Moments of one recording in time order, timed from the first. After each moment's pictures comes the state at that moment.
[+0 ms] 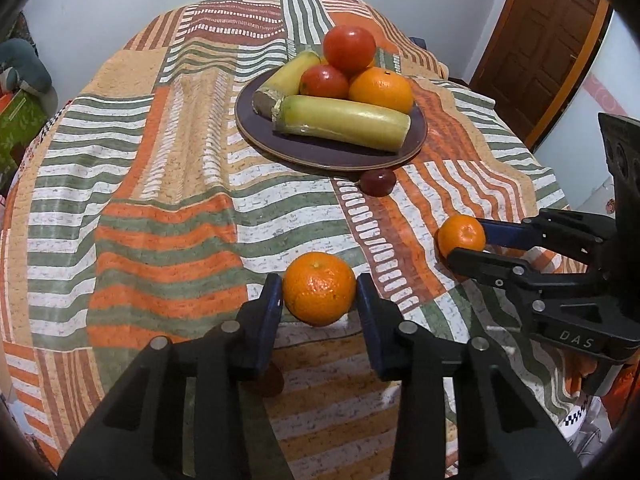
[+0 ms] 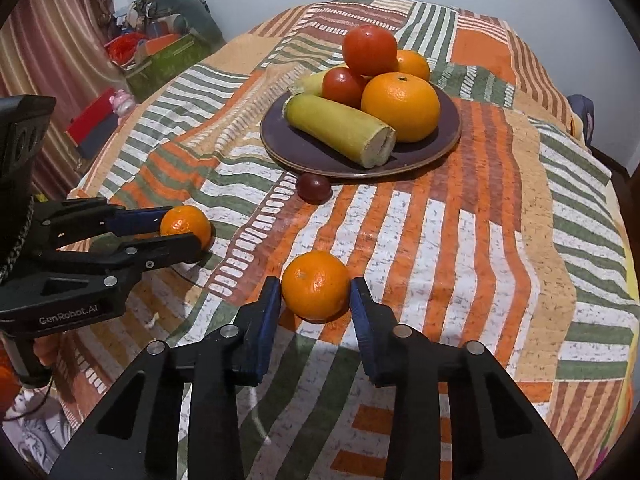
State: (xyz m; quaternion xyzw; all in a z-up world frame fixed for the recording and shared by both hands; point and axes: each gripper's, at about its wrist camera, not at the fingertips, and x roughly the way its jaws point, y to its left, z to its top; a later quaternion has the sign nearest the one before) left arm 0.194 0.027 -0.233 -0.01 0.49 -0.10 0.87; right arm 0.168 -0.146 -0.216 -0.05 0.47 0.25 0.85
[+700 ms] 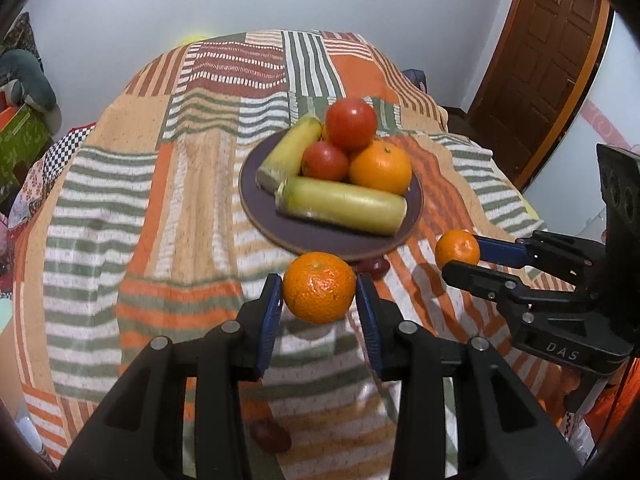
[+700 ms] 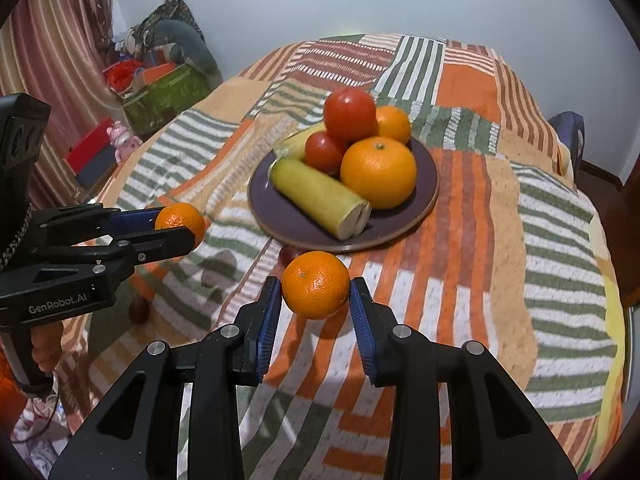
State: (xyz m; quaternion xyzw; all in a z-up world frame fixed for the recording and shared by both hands) left arm 0.229 0.030 -0.190 -0.02 0.44 -0.10 0.89; right arm 0.196 -0.156 -0.184 -0.03 0.42 0.24 0.87
